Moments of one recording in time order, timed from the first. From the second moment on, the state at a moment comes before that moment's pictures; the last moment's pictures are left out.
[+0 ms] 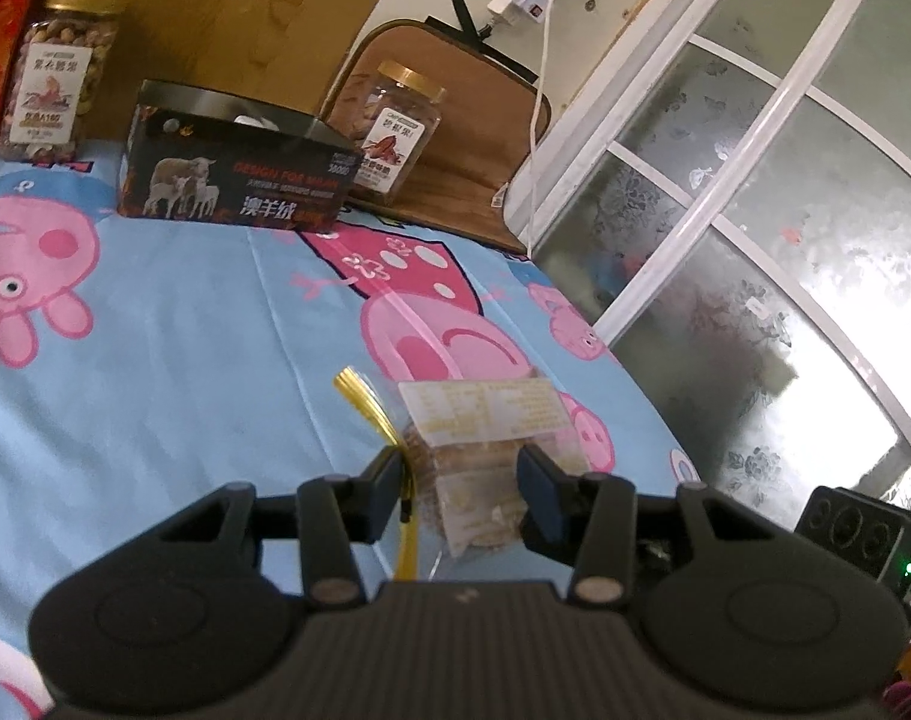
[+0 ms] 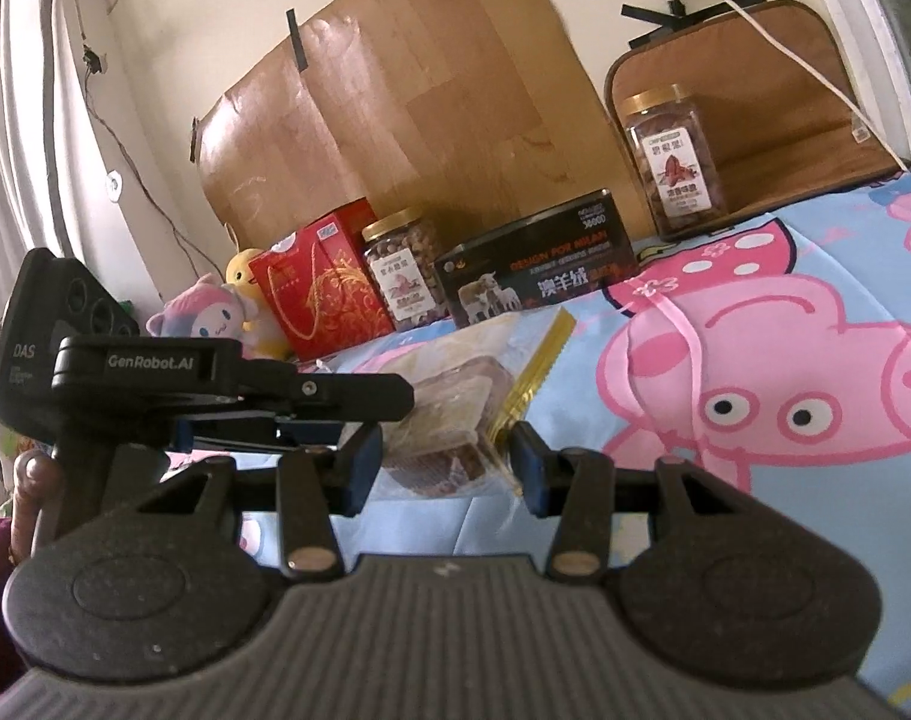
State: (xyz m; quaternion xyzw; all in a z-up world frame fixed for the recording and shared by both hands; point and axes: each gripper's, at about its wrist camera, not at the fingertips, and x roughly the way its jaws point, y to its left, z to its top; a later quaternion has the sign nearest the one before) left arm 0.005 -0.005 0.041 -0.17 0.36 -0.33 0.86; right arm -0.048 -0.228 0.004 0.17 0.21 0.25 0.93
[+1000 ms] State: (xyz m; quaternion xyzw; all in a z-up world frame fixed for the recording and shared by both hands) left arm 0.029 -0.037 0.031 -0.14 0.39 -0.32 0.85; right arm -0.035 -0.246 -0.011 0.21 0.24 0.22 0.92
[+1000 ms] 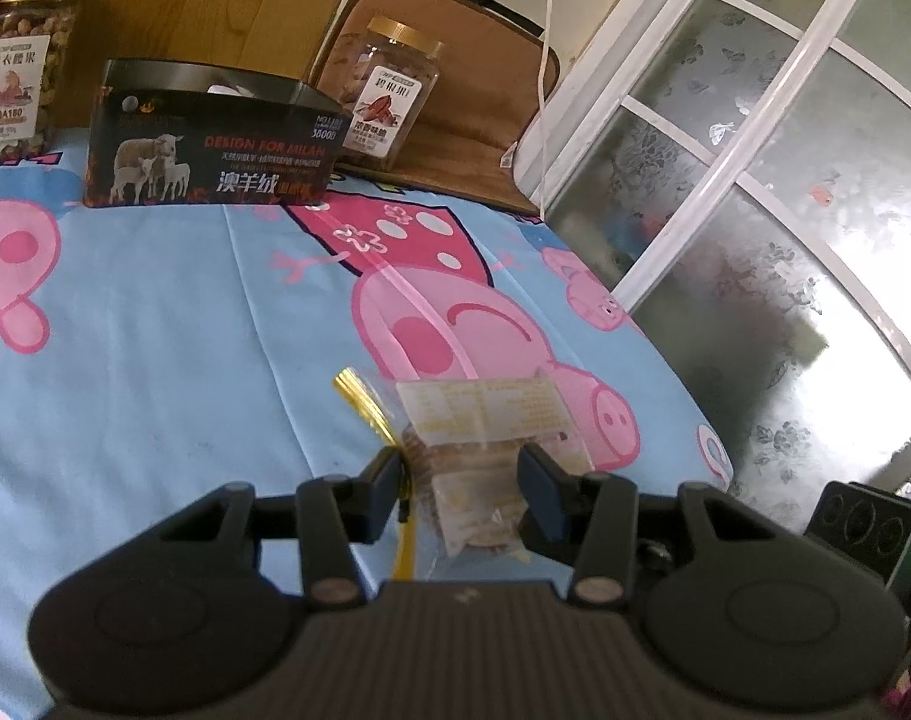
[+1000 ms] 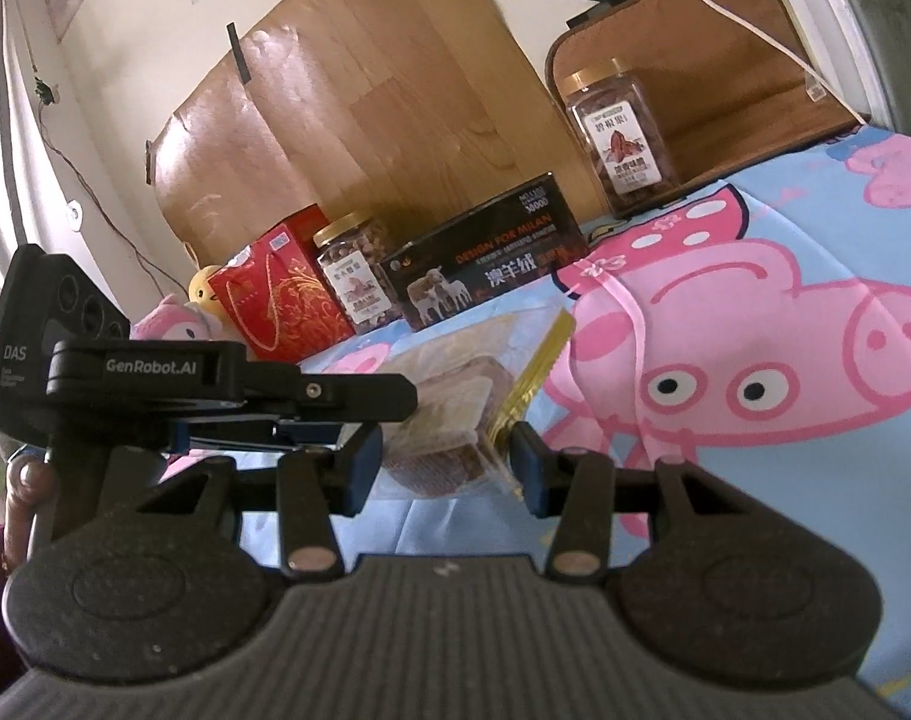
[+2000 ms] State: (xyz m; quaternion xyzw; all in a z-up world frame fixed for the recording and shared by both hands) left arm 0.122 -0.016 0.082 -0.13 0.35 -0.29 0.88; right arm 0.075 -0.233 0.028 0.17 0.22 0.26 0.93
